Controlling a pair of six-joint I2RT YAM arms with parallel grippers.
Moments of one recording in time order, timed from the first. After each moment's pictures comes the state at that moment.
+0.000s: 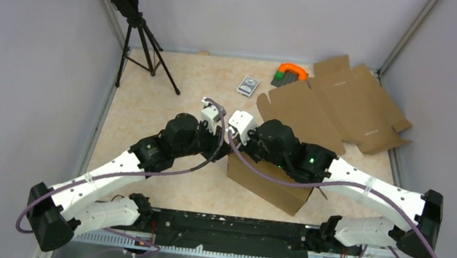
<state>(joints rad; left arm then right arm) -0.80 0.97 0.79 -0.24 0.18 -0.38 1.11 1.22 1.12 -0.41 0.19 -0.22</state>
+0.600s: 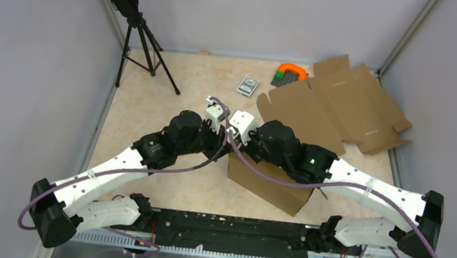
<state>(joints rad) -0.81 1.01 0.84 -0.28 0.19 -0.35 1.11 1.20 1.11 -0.41 0.20 -0.21</state>
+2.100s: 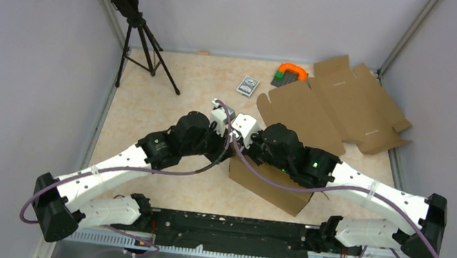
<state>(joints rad) -0.85 1.06 0.89 -0.36 0.14 -0.33 1.11 1.17 1.05 -0.37 0.17 -0.22</state>
